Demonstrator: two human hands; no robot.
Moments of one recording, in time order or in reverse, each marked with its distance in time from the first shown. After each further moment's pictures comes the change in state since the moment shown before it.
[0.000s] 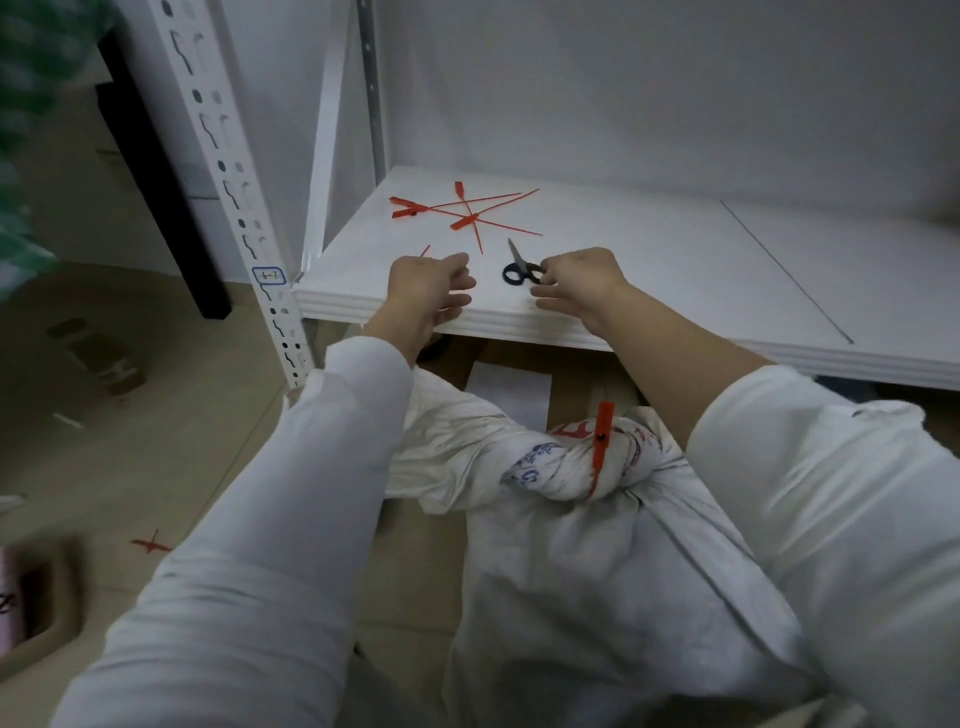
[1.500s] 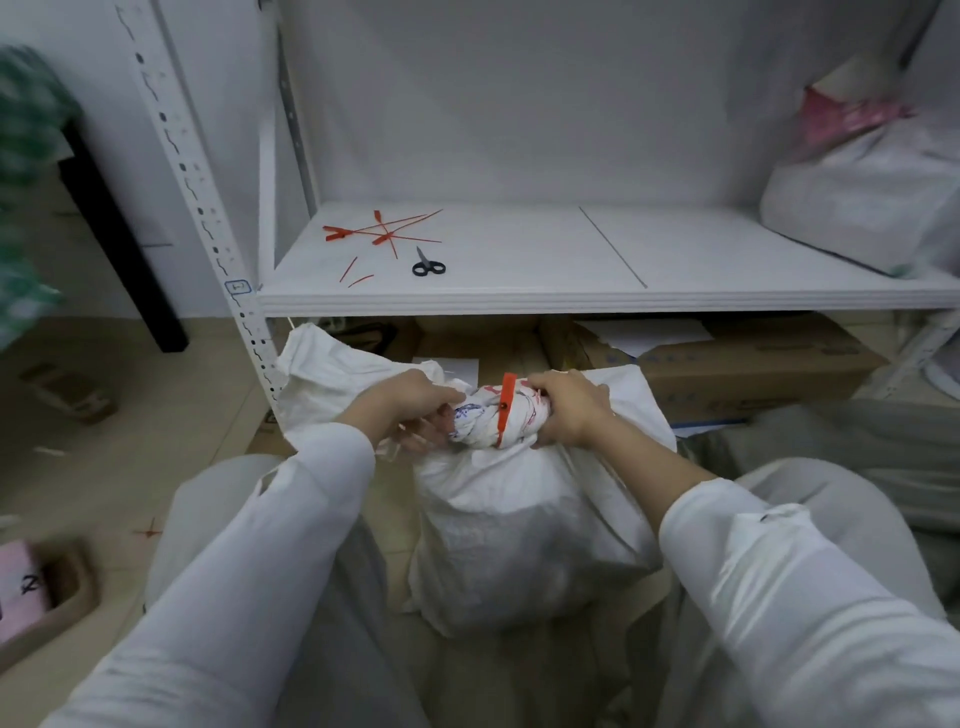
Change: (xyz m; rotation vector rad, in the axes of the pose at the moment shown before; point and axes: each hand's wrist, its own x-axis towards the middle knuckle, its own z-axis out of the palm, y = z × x) left_hand -0.219 -0.062 -0.015 0.716 -0.506 -0.116; right_hand -0.232 0.125 -0.130 -1.098 -0.058 -0.272
